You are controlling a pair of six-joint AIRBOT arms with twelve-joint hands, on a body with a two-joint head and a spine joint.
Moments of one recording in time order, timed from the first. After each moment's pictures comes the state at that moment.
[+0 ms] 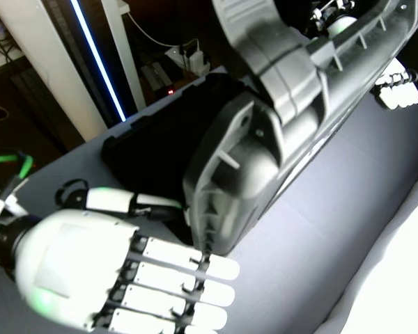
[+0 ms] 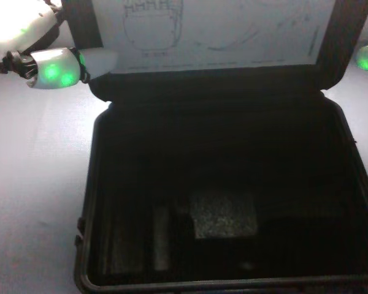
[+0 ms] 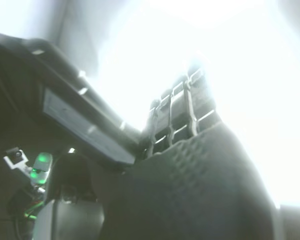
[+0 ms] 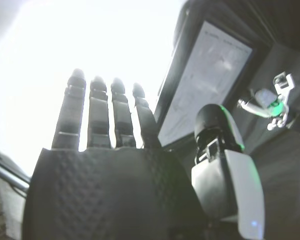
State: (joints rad) left arm 0.53 -0.99 1.29 -0.10 -0.74 0.87; right arm -0.67 -0.98 1.40 0.01 0.83 -0.60
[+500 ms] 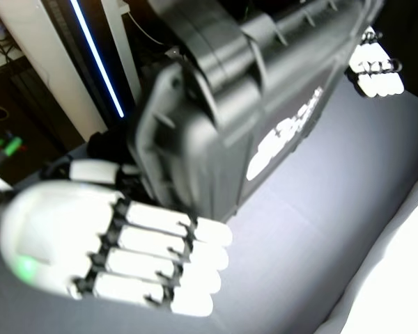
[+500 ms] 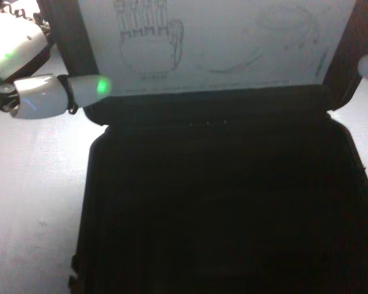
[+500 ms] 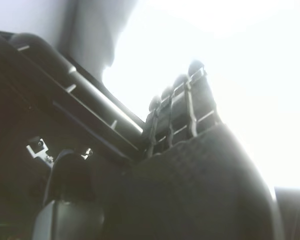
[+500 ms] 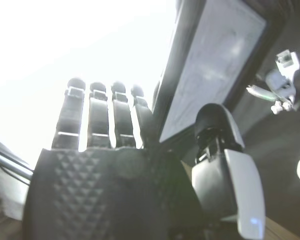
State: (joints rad) left arm 0.67 -0.86 1.14 -0.07 -0.90 0.86; right arm -0.77 -0.89 1.23 0.01 1.06 -0.58
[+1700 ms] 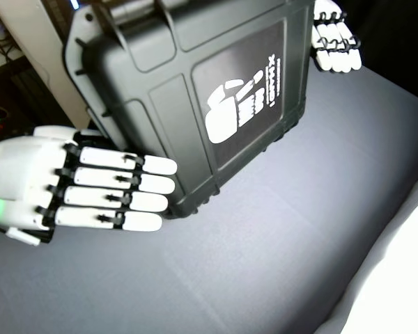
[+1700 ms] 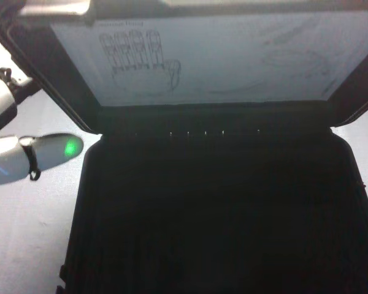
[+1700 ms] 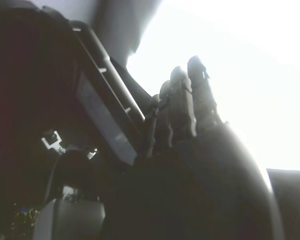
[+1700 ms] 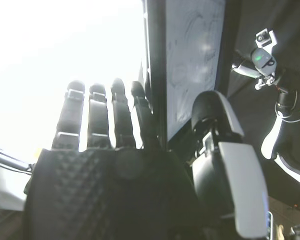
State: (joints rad) left arm 0.96 -0.71 0.95 -0.08 -1.14 0.84; right arm -1.01 -0.81 1.08 0.02 1.30 -0.57
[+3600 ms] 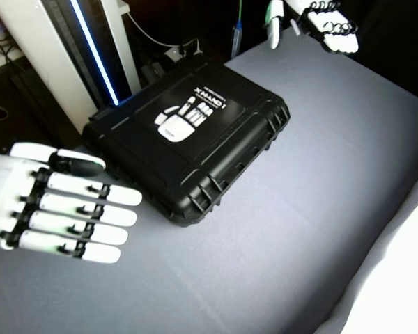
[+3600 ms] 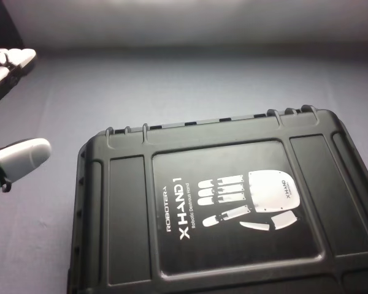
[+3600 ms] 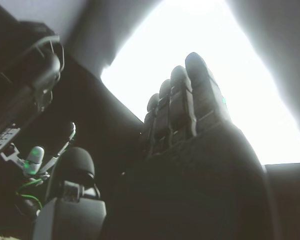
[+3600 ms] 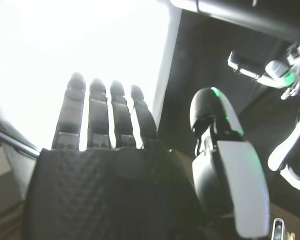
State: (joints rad) left arm 1.19 -0.78 0.92 -0.32 -1.49 0.81; right arm -1.16 -0.82 1.08 0.15 1.43 -0.57
